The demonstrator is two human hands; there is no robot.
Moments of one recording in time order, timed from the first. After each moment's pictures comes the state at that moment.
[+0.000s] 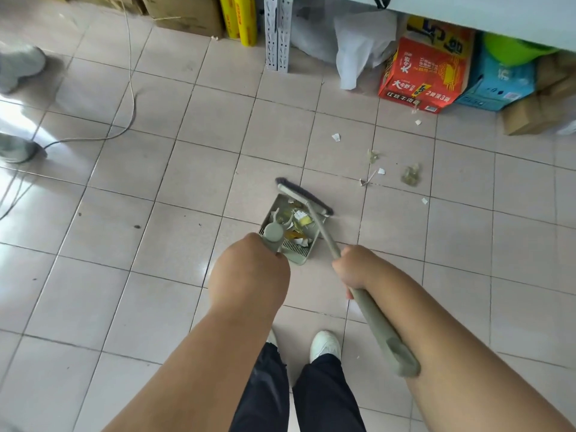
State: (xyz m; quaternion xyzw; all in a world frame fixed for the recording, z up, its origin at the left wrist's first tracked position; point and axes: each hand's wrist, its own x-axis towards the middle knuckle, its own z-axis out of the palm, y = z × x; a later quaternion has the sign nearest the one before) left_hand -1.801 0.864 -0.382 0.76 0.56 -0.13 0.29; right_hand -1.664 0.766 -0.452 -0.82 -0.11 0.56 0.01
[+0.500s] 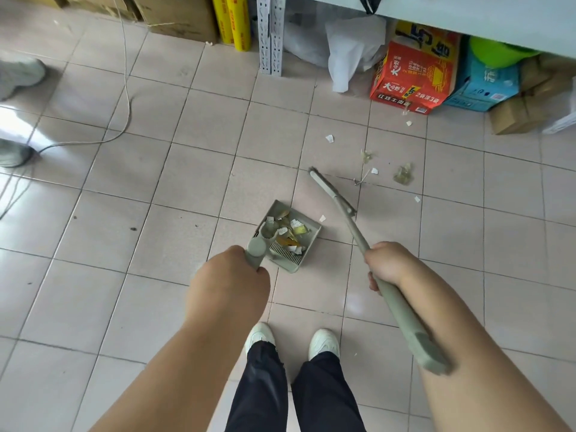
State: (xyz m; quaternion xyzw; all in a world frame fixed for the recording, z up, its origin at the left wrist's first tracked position) left_hand -1.839 0.856 -0.377 0.79 0.53 -0.13 0.27; right_hand -1.646 0.715 -0.443 -0.85 0.06 0.49 0.18
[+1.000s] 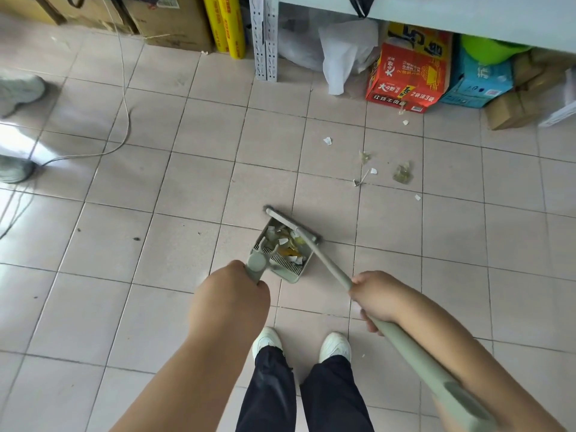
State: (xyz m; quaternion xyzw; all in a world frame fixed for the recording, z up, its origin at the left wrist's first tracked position) left_hand -1.851 0.858 -0.379 0.79 0.53 -0.15 0.27; right_hand -1.694 0.709 -0.422 -0.81 -0.01 0.58 0.11
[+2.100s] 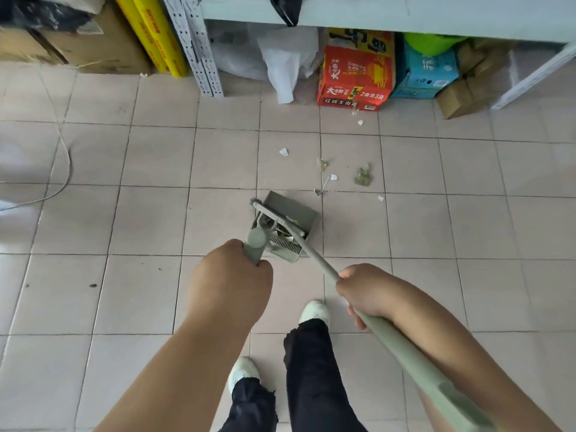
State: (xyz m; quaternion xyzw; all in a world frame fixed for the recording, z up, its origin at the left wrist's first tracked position) left_hand -1.680 0.836 -0.366 0.83 0.47 -0.12 0.29; right_hand -1.565 0.683 -0.395 -0.80 0.00 0.59 0.13
